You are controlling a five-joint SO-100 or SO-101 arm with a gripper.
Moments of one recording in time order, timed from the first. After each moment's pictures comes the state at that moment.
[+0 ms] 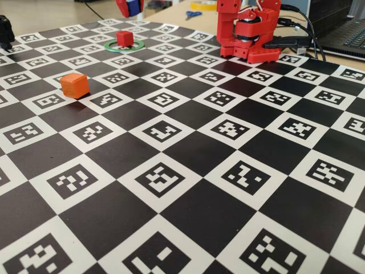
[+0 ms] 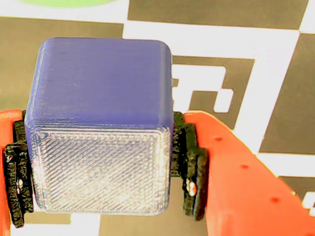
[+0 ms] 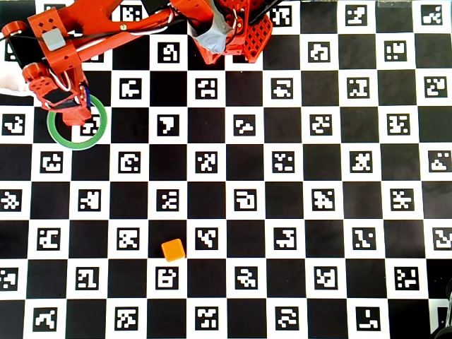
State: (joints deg) arm 65.4 68.5 68.9 97.5 -72.2
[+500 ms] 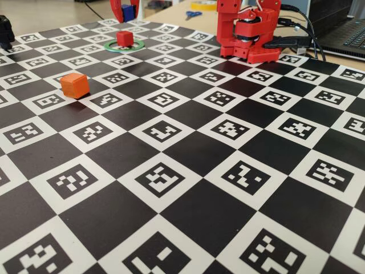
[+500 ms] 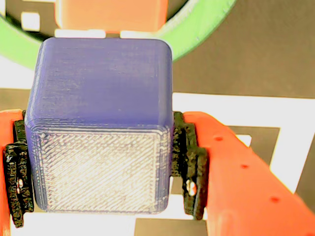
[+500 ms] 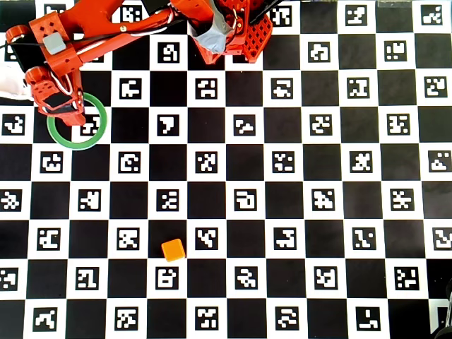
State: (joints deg) arm 65.4 68.5 72.5 88.8 -71.1
